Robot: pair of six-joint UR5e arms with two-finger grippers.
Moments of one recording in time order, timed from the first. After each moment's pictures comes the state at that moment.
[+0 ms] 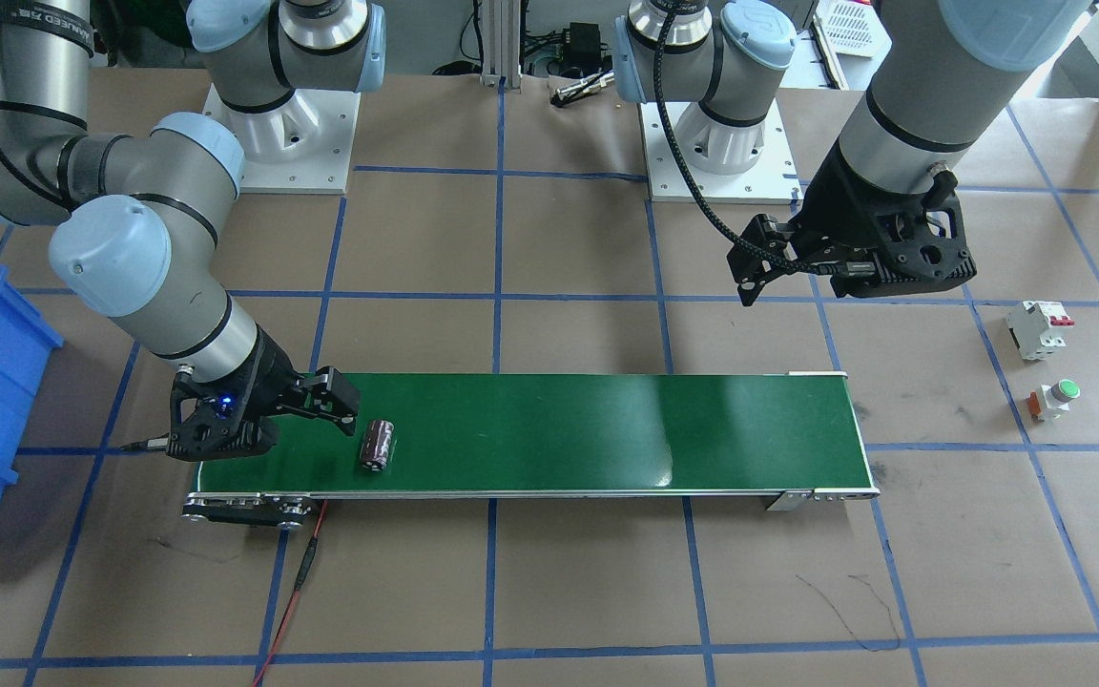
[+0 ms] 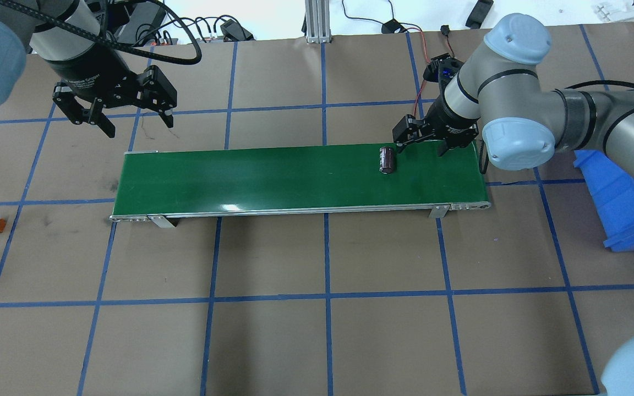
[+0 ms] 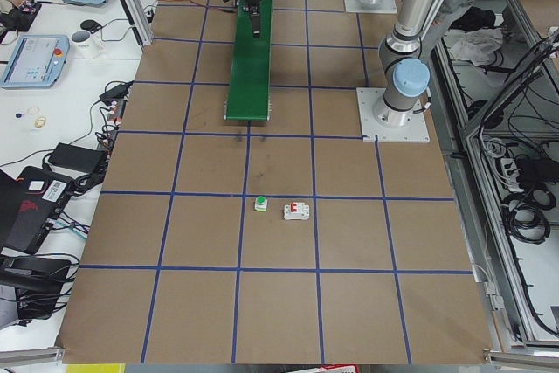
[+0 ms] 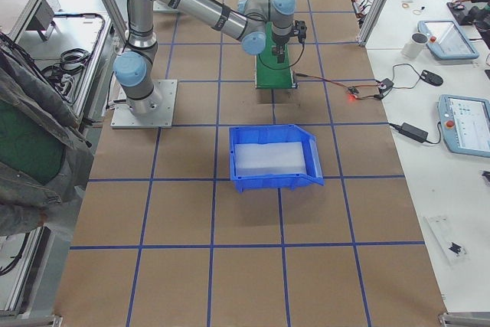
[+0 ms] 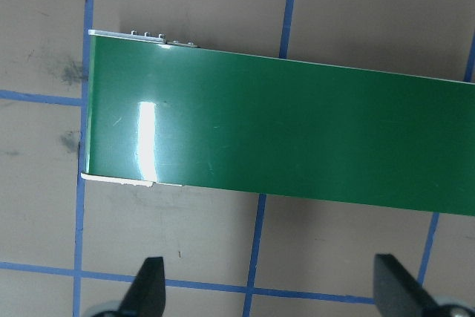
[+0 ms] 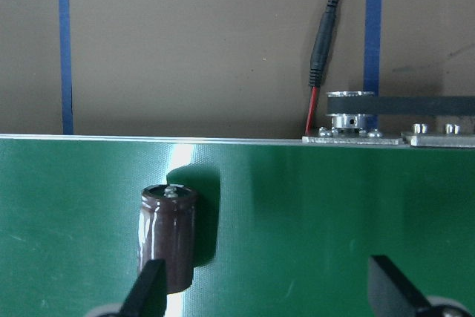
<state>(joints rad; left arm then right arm) -1.50 -1.63 -1.54 -1.55 1.55 -0.07 1.53 -1.29 1.83 -2.18 -1.32 -0.03</state>
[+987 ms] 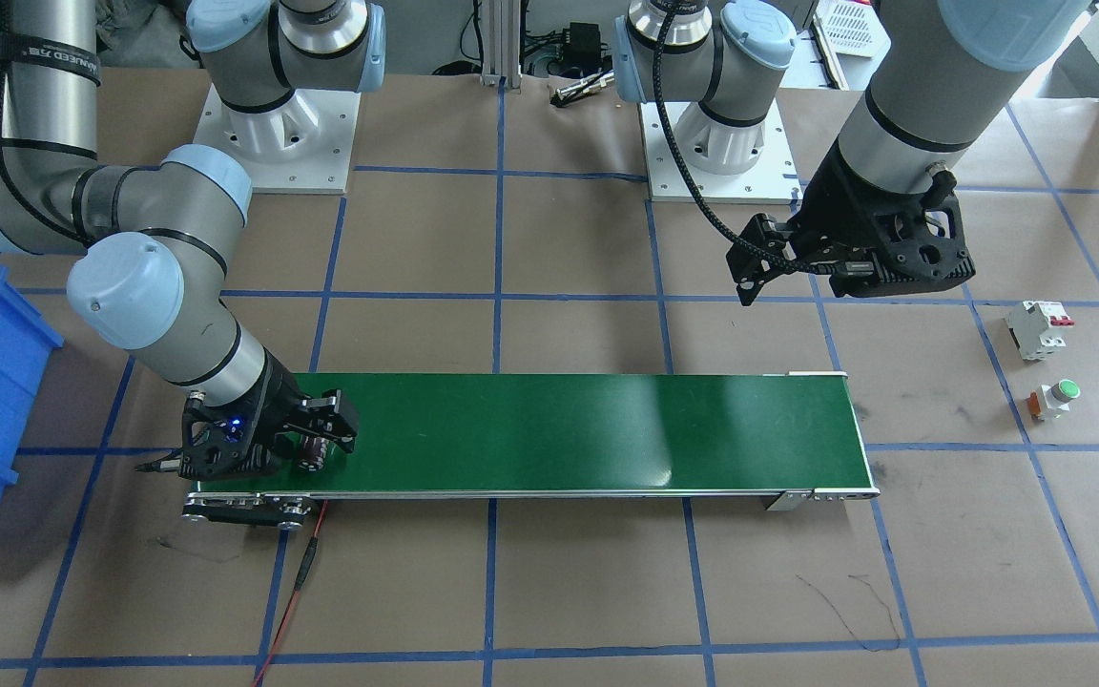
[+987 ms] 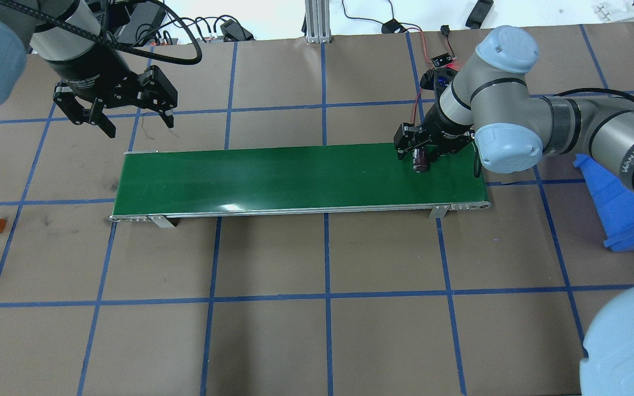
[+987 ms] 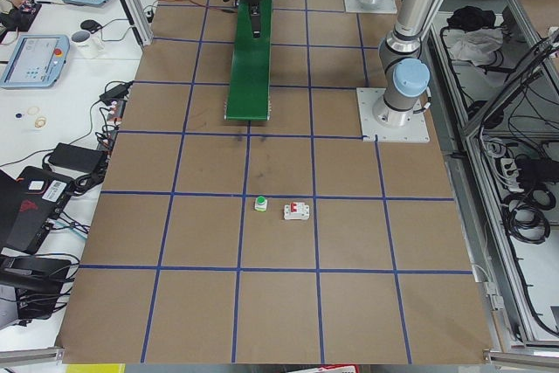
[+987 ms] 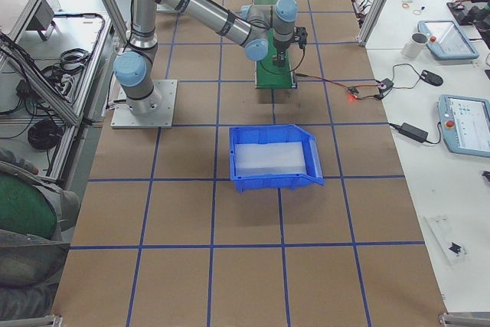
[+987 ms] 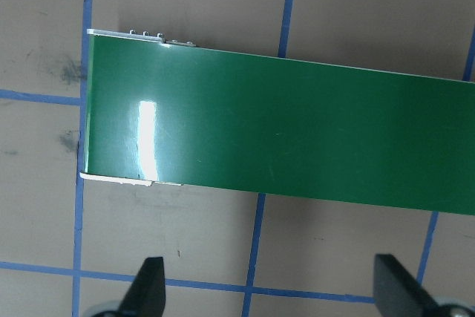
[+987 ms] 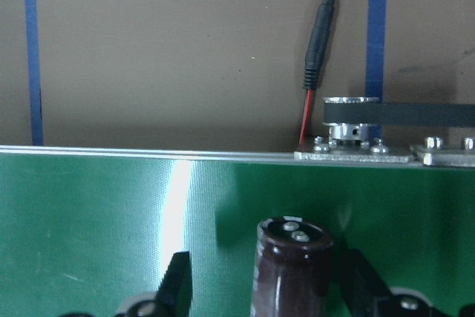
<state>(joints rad) -1.50 -1.63 -1.54 -1.55 1.55 -0.07 1.53 -1.23 1.83 -2.22 -1.33 -0.03</state>
